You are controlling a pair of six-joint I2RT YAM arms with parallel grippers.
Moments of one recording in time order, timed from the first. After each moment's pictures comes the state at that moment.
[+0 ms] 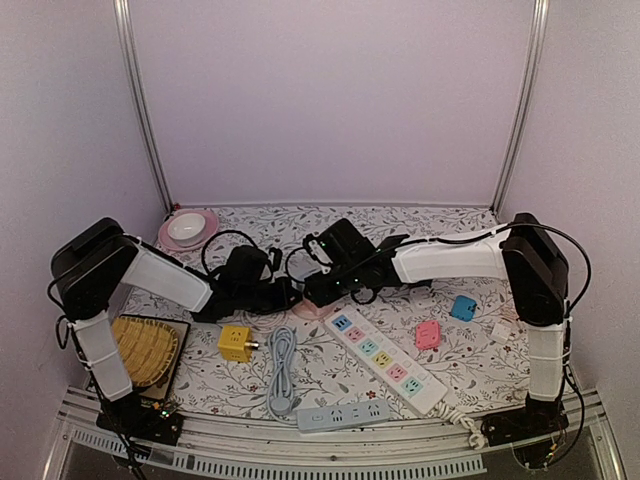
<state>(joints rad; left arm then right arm) -0.73 1.84 0.80 0.38 0.11 -0.76 0.96 2.06 1.50 -0.28 0.09 0.28</state>
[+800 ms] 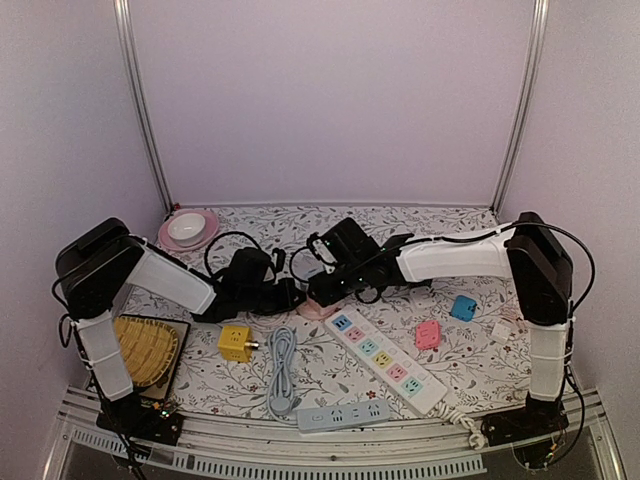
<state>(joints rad) -0.74 1.87 0.81 0.42 0.11 -0.77 0.96 2.05 1.49 -0.29 0.13 0.26</state>
